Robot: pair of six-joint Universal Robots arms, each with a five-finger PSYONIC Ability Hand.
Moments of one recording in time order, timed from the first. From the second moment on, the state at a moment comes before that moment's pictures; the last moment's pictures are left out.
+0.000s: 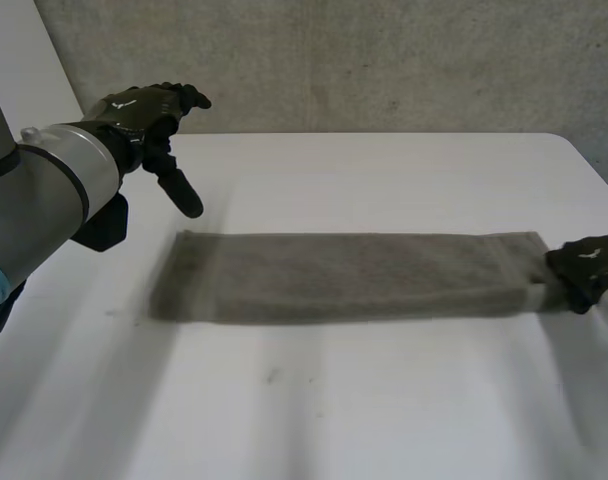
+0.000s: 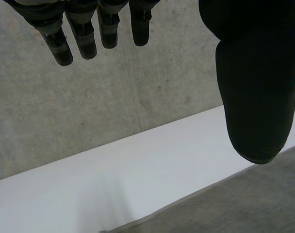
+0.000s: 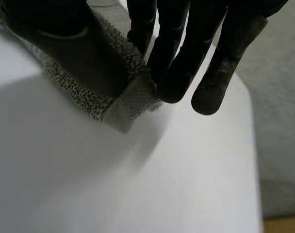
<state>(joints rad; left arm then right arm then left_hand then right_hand) 4.27 -1.85 -1.11 2.77 -1.60 3.10 1.47 -1.08 1.70 -0.22 1.36 2.39 0.18 0.17 0.17 0.17 0.03 1.32 1.31 1.34 1.34 1.16</state>
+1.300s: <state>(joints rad) 4.23 -1.81 -1.22 2.92 -1.59 3.10 2.04 -1.23 1.69 -0.20 1.46 2.67 0.18 0.17 0.17 0.17 0.03 0.24 0.24 0.25 0.26 0.06</state>
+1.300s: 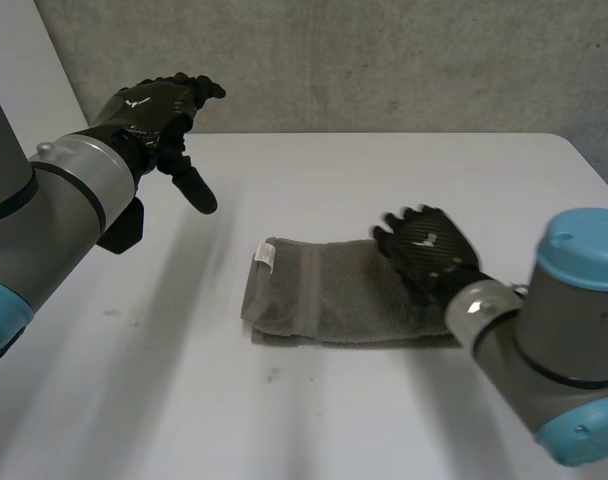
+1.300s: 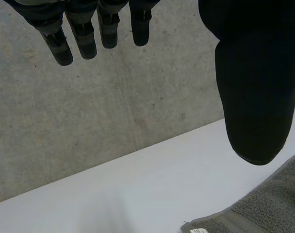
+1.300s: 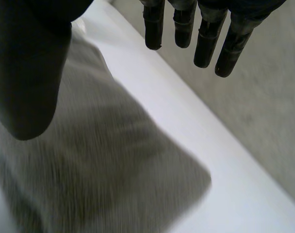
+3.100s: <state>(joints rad) 4.19 -1.80 -1.17 2.90 -1.71 3.07 2.03 -1.33 1.29 -0.01 1.61 2.92 0.18 0.16 0.17 0.17 0.03 0.24 0.24 0.25 0.26 0.06</state>
